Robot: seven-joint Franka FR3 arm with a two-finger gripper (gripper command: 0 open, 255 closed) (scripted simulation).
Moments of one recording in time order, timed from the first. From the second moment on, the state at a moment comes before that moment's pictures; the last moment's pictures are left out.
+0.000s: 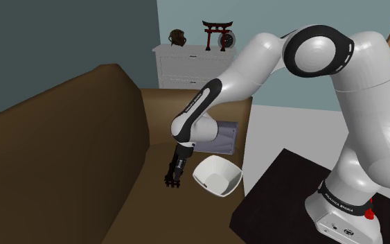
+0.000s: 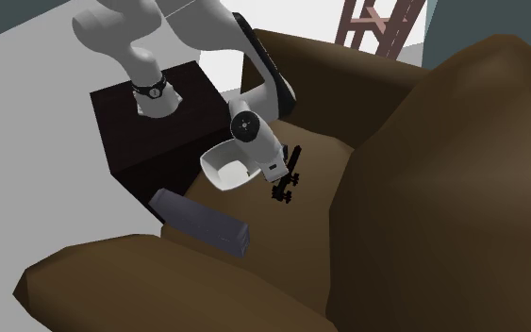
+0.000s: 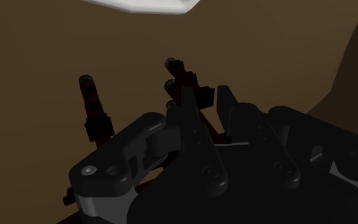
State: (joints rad) arm 0.27 0.60 0.13 -2.06 0.74 2.64 -0.88
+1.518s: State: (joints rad) arm 0.30 0.40 0.08 -2.11 0.65 2.50 -0.75
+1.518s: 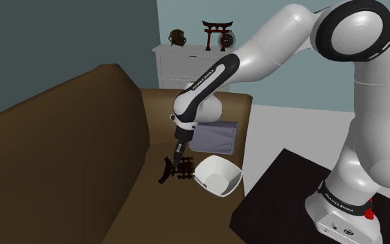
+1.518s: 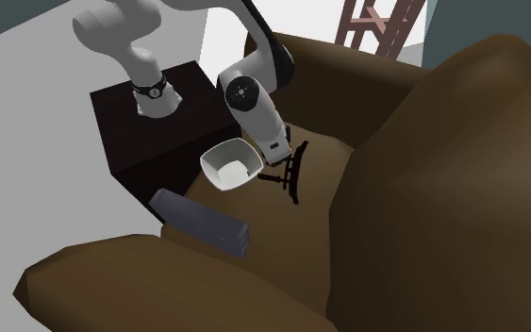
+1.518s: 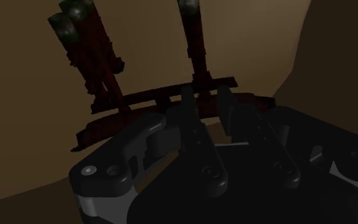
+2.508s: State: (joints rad) arm 0.30 0.20 0.06 -2.20 0.60 2.40 -0.69
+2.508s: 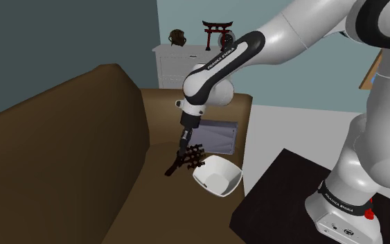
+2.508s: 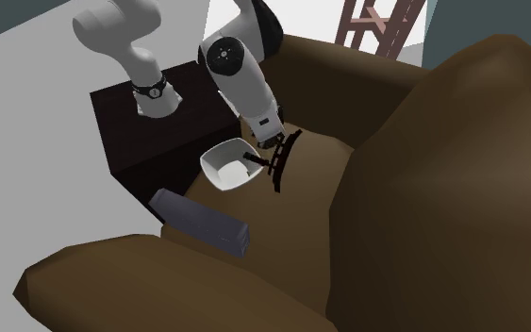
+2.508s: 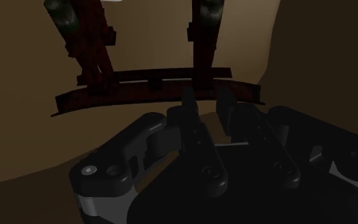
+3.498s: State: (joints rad) arm 0.22 -0.24 -0.01 -2.72 0.63 2.40 -0.87
